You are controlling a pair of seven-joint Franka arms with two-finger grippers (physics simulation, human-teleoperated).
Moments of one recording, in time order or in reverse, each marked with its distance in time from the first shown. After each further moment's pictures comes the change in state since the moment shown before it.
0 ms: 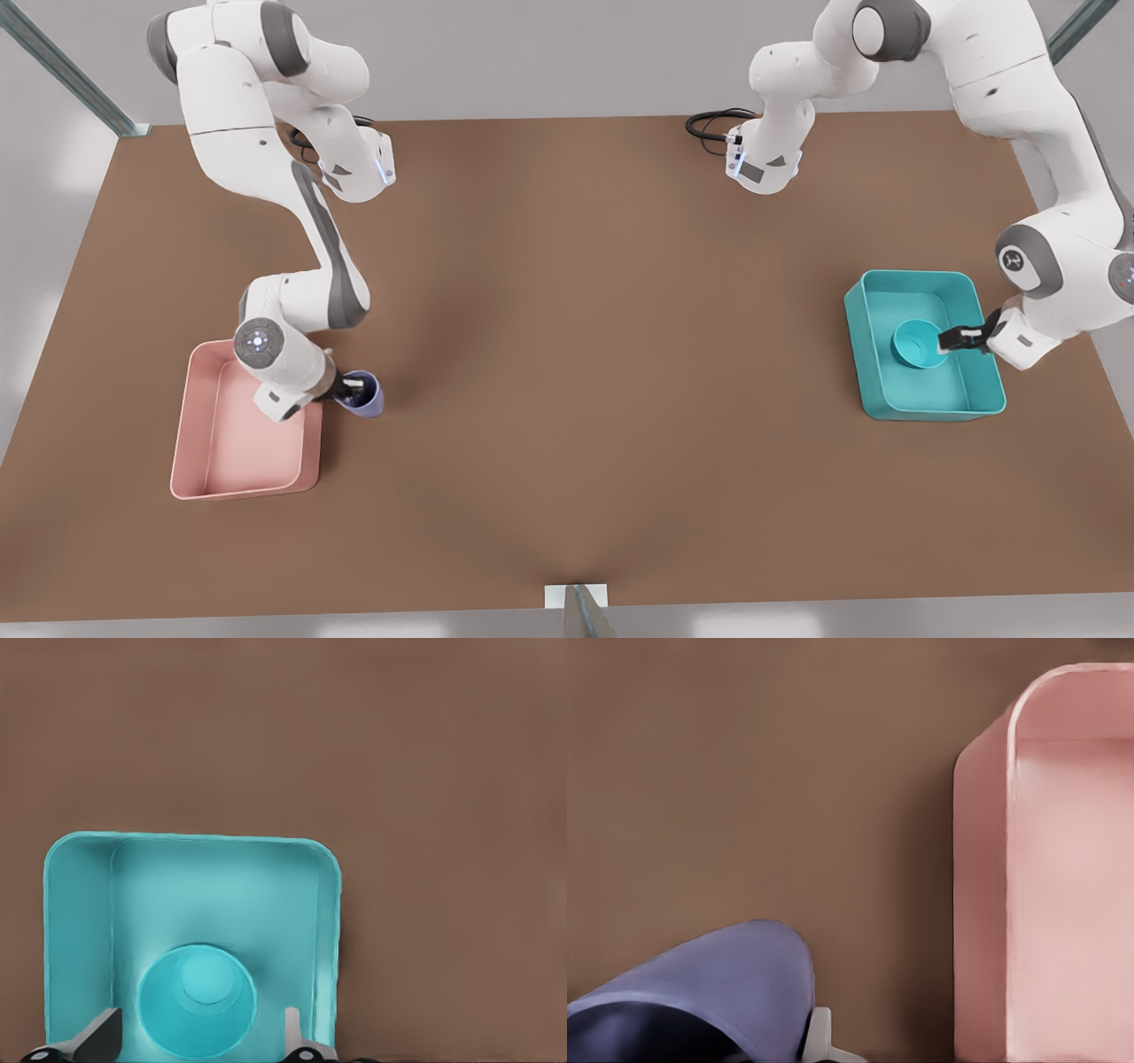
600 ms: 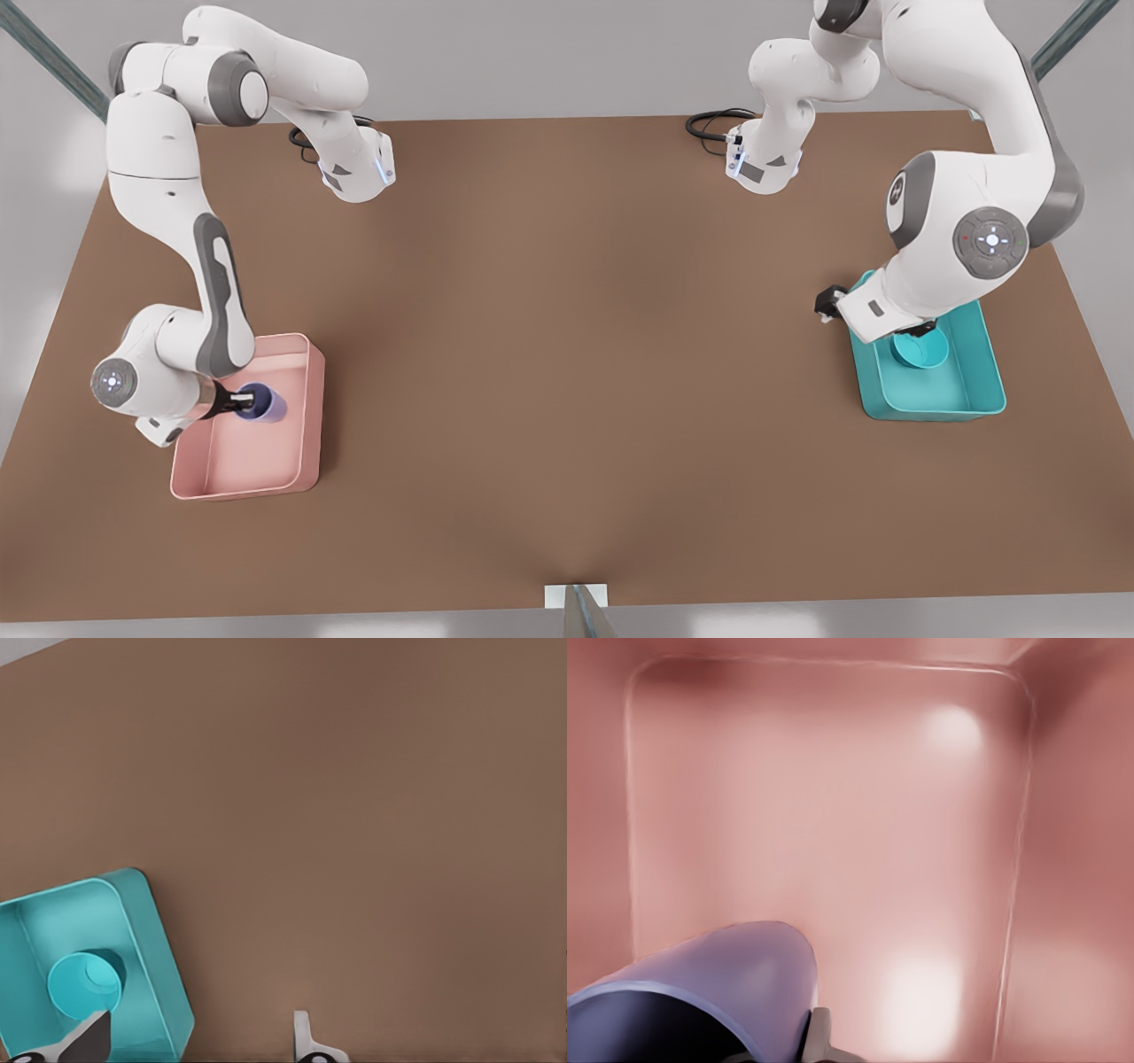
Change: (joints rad) left arm -0.114 0.003 -0.321 0.378 0.134 -0.490 -0.248; right arm -0.313 0.204 -0.004 0.131 0.001 -0.052 -0.416
